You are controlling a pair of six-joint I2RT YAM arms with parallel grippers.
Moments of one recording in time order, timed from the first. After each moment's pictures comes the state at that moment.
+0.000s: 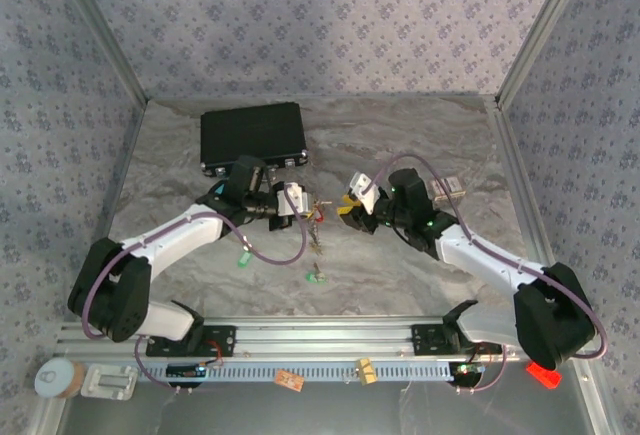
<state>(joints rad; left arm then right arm) -0.55 1.38 0.81 -0.11 0.64 0.82 0.57 1.22 0.65 0.07 -0.44 -0.28</state>
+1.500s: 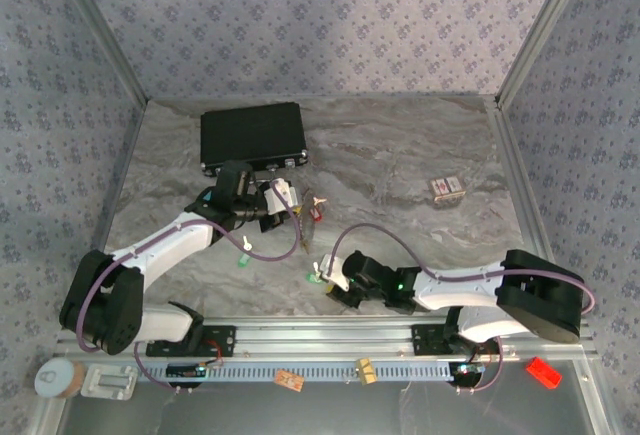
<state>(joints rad) -0.49 1.31 0.73 -0.06 0.59 0.69 1.17 1.30 0.37 0.16 0.06 -0.06</state>
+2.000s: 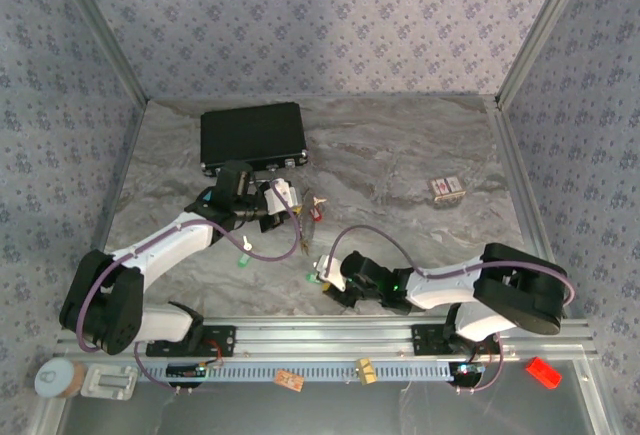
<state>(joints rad) -0.49 1.31 0.73 -0.06 0.59 0.69 1.15 1.41 0.35 0.33 0.03 -0.07</state>
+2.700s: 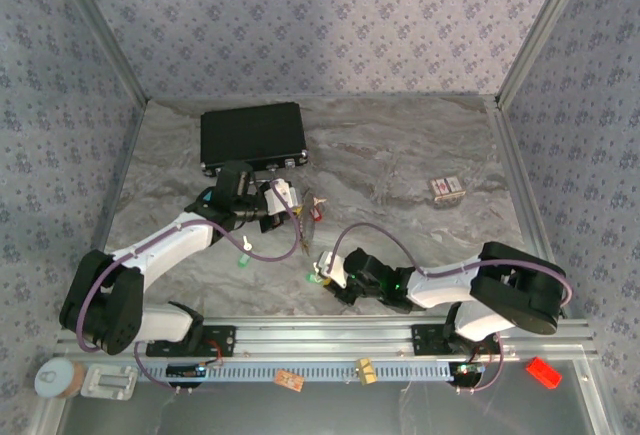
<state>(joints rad) -0.49 1.31 0.73 -0.06 0.60 0.69 1.12 1.43 0.33 0.39 0.00 -0.07</state>
